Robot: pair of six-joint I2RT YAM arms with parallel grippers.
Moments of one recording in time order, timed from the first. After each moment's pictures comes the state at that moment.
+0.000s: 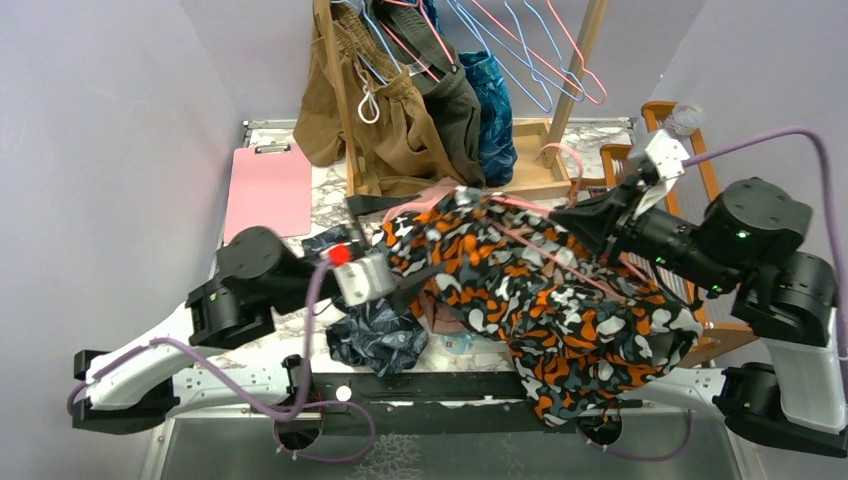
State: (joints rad) left arm -1.23 0.88 1.32 -0.33 0.03 0.53; right arm 0.96 0.96 1.77 -0.94 0.01 0.00
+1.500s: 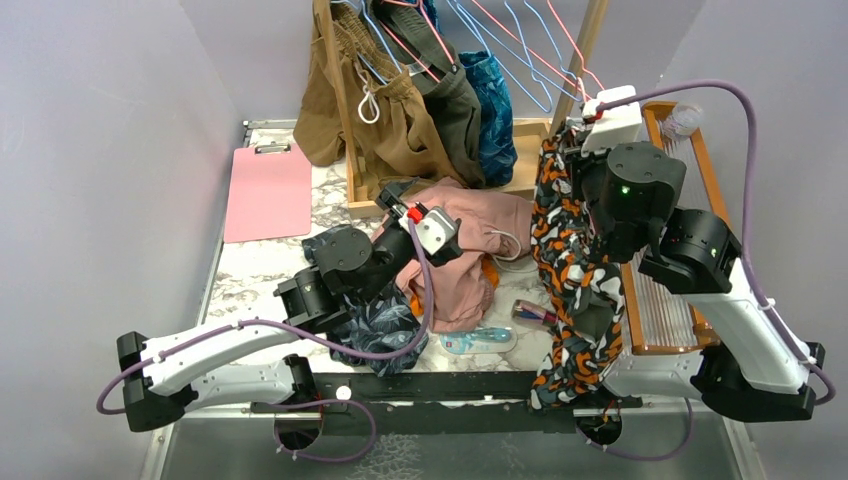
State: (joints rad) left arm -1.15 0.99 1.01 0.10 -0.41 0.48; right arm 0.96 1.14 1.76 -0.82 0.97 -0.12
